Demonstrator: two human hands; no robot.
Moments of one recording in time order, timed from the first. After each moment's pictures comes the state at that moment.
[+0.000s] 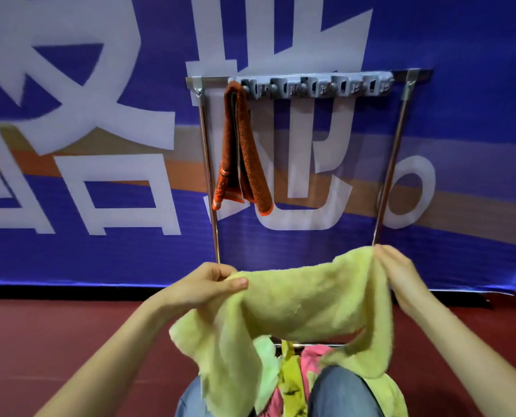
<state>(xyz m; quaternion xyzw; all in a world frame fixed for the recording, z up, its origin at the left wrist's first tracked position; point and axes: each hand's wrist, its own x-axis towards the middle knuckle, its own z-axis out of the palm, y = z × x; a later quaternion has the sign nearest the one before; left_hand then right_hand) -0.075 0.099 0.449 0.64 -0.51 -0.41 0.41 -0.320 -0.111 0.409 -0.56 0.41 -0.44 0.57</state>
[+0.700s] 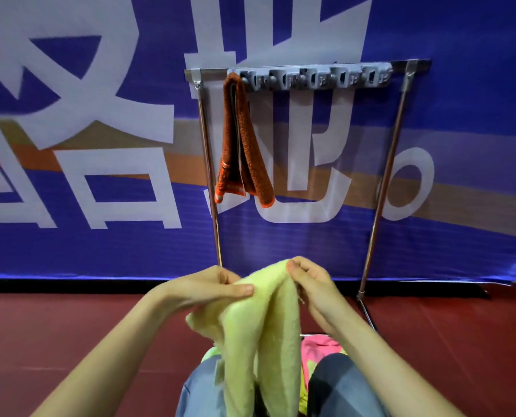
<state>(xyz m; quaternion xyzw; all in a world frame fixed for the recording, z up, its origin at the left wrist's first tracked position) -0.085 0.107 0.452 0.65 -0.52 -0.47 0.29 -0.250 0.001 0.409 -0.60 0.21 -0.33 0.70</state>
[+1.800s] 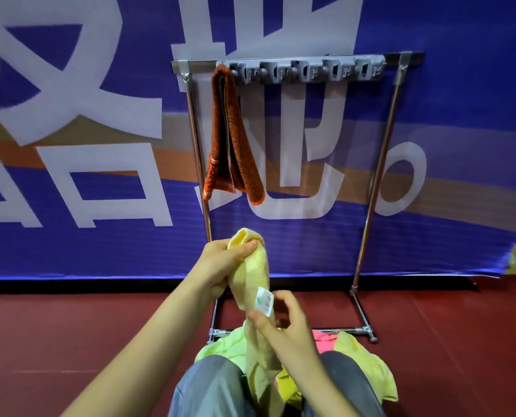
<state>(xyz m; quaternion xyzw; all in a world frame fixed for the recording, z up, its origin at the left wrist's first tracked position) -0.120 0.064 0.459 0.65 -0.28 -0.40 0.58 -0.247 0.053 0.368 -0.65 0.31 -0.38 0.58</state>
